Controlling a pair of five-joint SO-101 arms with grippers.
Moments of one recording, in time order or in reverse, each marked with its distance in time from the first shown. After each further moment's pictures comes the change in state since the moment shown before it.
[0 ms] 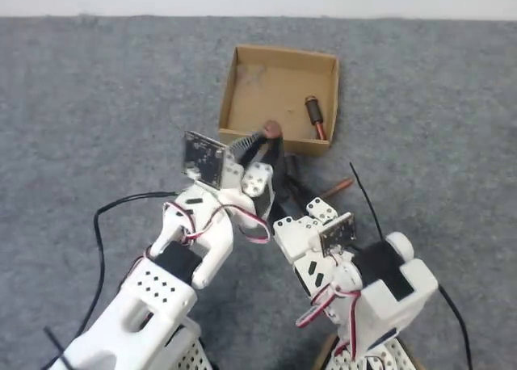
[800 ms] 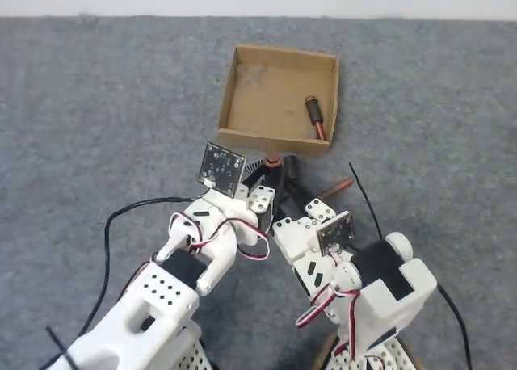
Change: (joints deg) left arm 1.6 0.5 6.5 4.0 -0.7; right arm -0.1 0.1 0.0 1.5 0.0
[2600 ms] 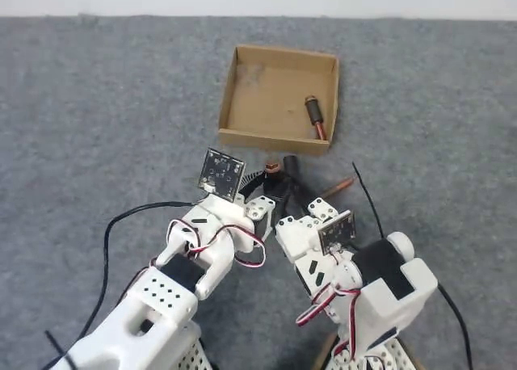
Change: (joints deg) left arm -0.4 -0.5 4.4 0.0 0.1; right arm 0.5 0.0 0.0 0.1 0.3
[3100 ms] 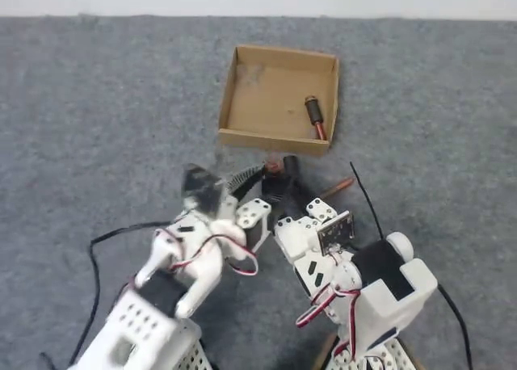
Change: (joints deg) left arm 1.1 -22.3 -2.4 15.5 0.0; right arm -0.3 0.0 0.0 0.0 0.1
